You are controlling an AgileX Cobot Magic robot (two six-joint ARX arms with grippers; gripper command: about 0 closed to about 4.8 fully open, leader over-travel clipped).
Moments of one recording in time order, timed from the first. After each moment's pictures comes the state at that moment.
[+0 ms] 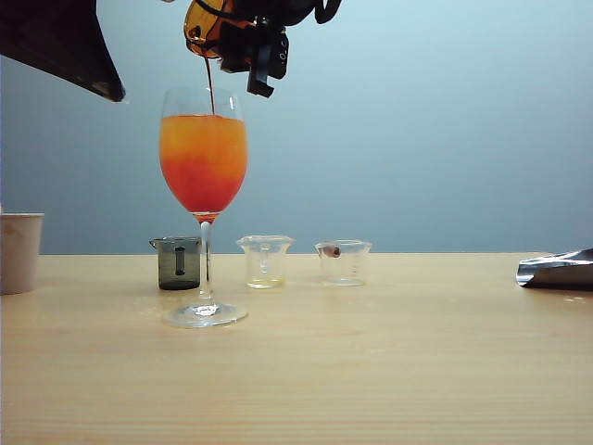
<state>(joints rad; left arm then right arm) -0.52 0.96 0.86 -0.48 0.01 -0.04 0.87 1.63 1.19 0.39 0.29 -1.34</state>
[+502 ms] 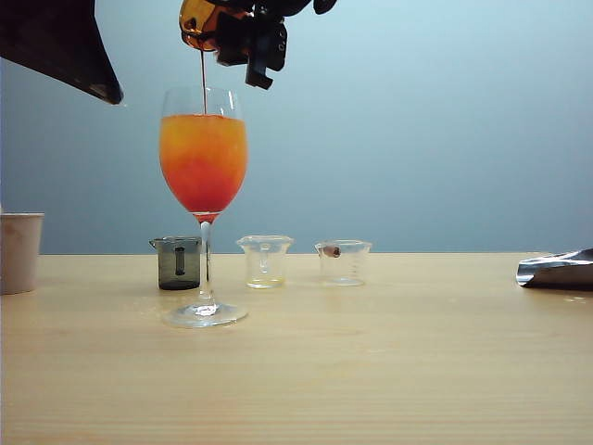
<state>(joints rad) -0.52 0.96 0.86 -0.50 0.01 -0.04 0.88 1.61 1.19 0.37 0.29 -1.35</state>
